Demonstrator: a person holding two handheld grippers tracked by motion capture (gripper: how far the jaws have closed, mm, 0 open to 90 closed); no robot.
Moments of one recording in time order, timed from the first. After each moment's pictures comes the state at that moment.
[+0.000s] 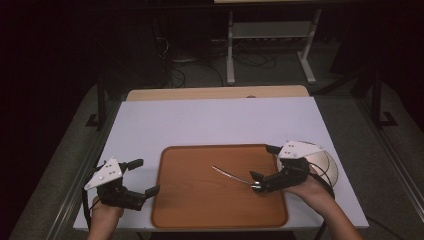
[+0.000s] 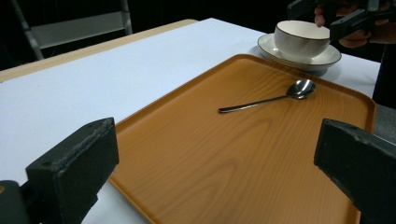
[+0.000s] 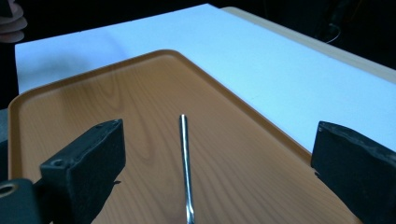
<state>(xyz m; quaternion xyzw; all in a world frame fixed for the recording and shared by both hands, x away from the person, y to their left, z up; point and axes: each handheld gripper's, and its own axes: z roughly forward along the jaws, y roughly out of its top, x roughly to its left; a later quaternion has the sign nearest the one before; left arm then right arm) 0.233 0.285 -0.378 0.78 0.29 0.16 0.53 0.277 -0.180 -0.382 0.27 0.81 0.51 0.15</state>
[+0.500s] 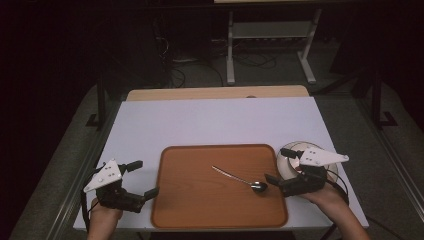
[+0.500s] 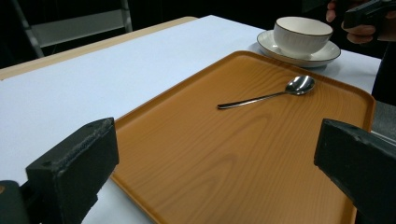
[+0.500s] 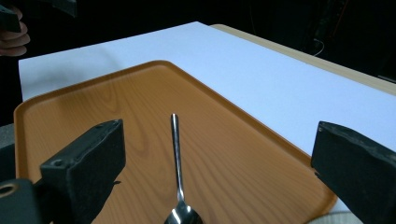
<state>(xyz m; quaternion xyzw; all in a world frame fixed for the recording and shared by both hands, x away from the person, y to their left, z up) 0.229 0.286 -0.378 0.78 0.28 0.16 0.53 0.260 -0.216 -0.387 0.28 0.78 0.54 0.16</state>
